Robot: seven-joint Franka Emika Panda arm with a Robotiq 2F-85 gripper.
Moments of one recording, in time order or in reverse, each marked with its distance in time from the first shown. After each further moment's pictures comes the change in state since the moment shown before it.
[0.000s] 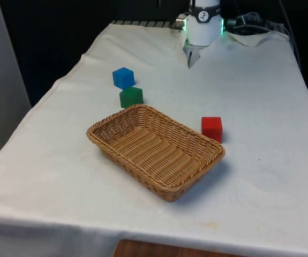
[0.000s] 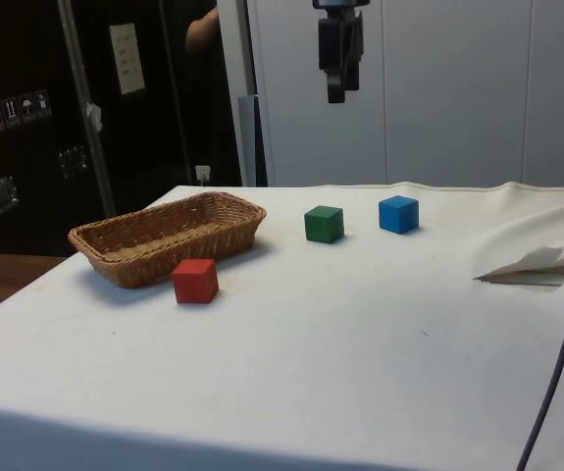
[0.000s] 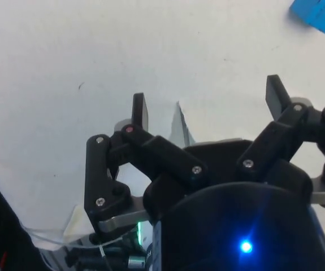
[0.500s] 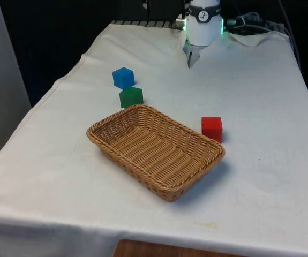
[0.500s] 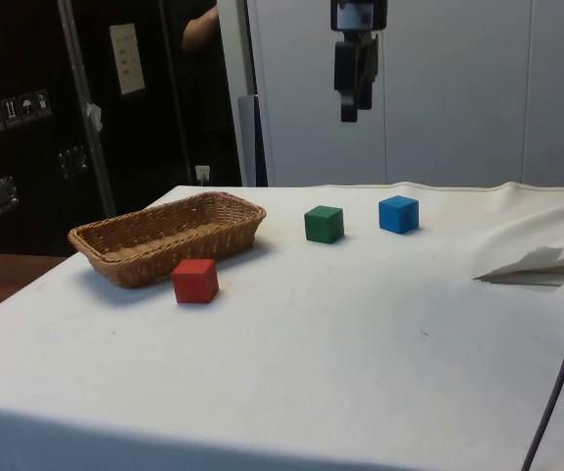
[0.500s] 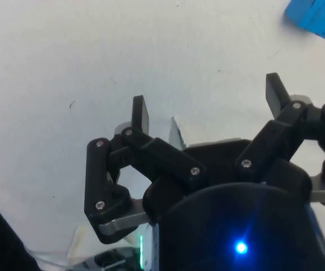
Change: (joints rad) arm -0.008 -0.001 -0.080 -0.095 -0.007 0.134 -0.044
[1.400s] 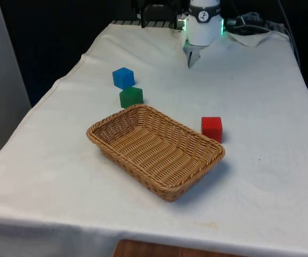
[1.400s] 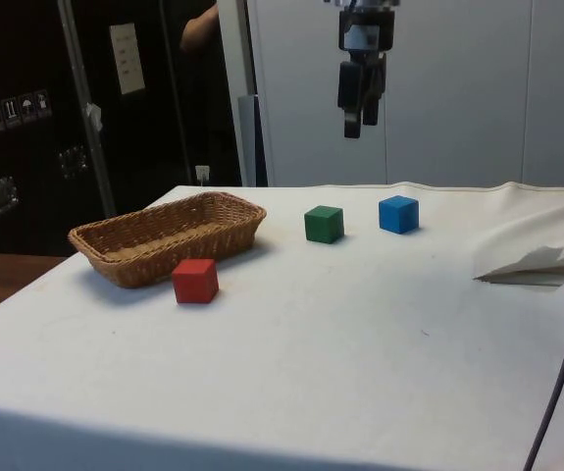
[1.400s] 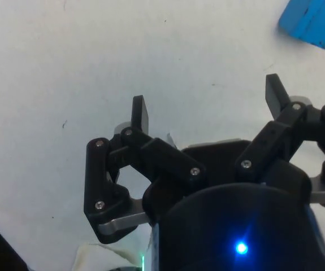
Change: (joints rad) arm -0.004 0.044 -0.056 -0.046 -0.001 0.116 0.006
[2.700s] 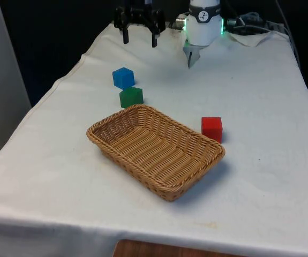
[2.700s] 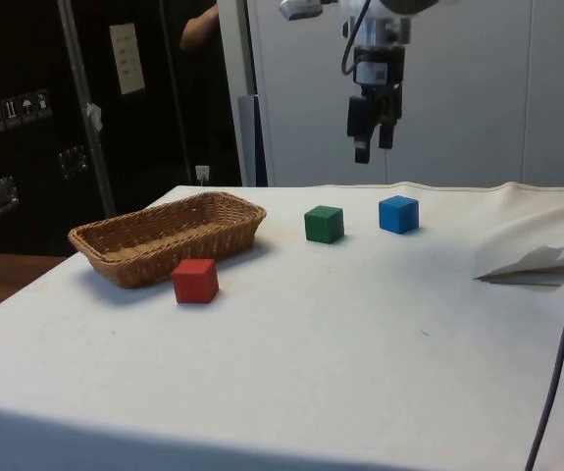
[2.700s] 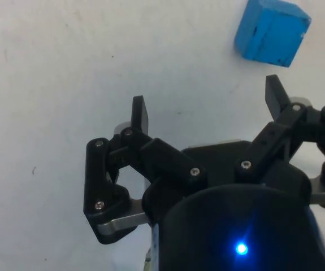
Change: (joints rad) arm -0.001 0.163 -0.138 -0.001 0.000 0.162 0.003
